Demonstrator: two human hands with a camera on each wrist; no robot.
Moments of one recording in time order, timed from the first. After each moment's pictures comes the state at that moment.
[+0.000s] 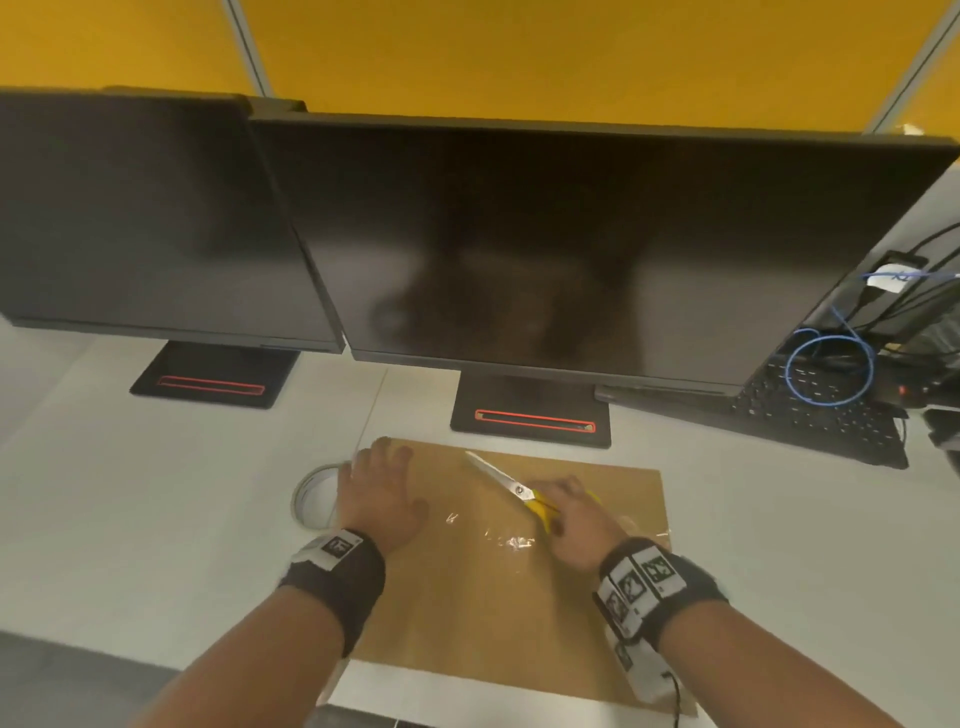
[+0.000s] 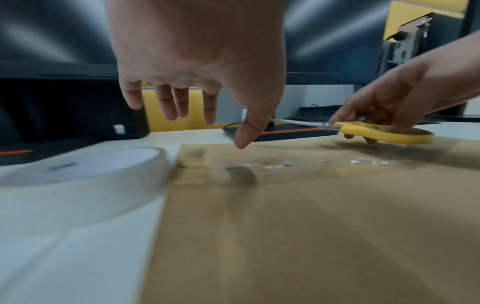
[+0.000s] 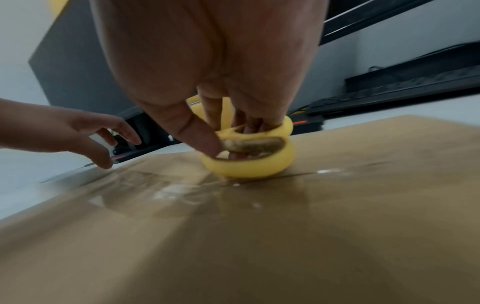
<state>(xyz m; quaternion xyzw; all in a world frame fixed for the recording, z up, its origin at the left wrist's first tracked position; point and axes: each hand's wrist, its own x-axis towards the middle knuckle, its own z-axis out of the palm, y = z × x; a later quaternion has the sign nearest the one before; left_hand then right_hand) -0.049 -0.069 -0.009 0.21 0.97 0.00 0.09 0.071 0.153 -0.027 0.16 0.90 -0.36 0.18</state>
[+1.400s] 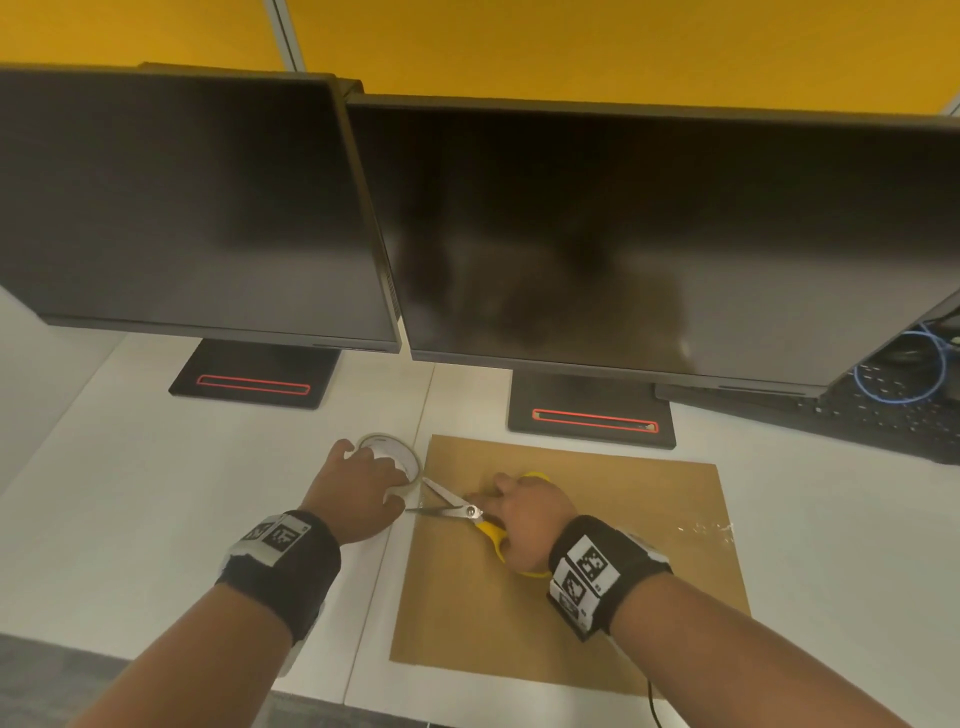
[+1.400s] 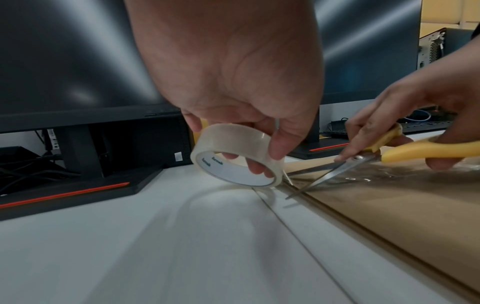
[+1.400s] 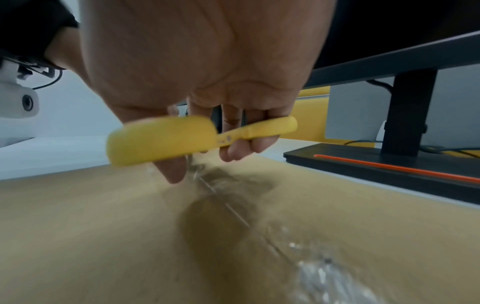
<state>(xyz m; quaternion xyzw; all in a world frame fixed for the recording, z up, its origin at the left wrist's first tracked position) -0.120 -0.163 0.012 0.39 0.90 -0.11 0.15 -0.007 0.038 0.001 -0.06 0.97 -0.09 0.24</state>
